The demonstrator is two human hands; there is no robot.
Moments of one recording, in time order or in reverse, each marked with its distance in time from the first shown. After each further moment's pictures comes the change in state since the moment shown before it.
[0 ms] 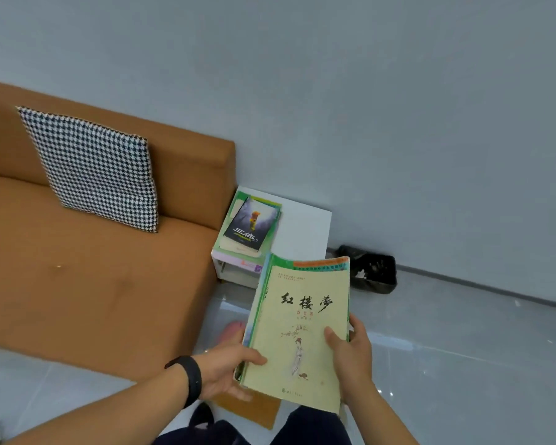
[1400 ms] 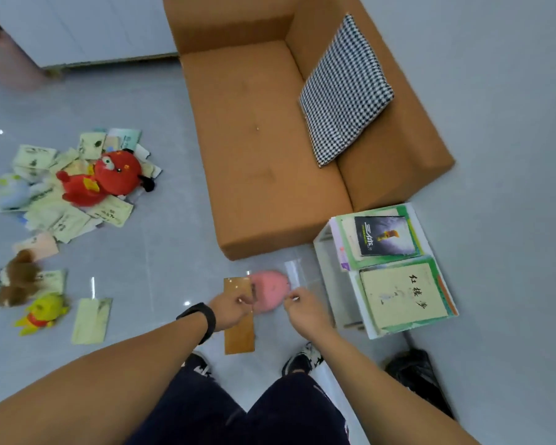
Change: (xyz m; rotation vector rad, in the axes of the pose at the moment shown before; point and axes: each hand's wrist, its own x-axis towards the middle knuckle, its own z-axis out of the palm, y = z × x) left_hand 0.068 -0.114 0.072 -0.247 0.860 0.064; right_hand 0.084 -0.002 0.095 -1.366 -1.149 -0.567
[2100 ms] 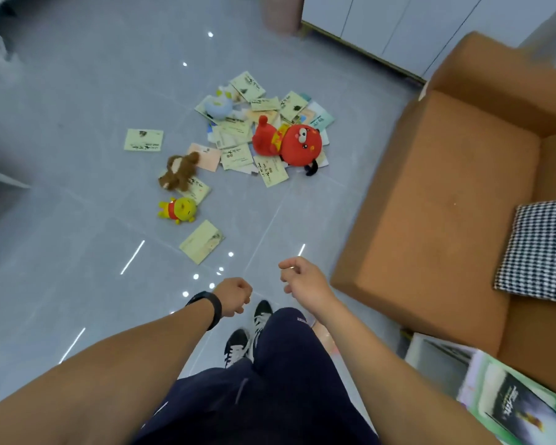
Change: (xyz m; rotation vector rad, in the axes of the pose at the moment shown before) left_hand -0.107 -0.334 -0.182 -0.868 0.334 -0.347; right_hand -0.014 -0.316 0.318 -0.299 -0.497 -0.293
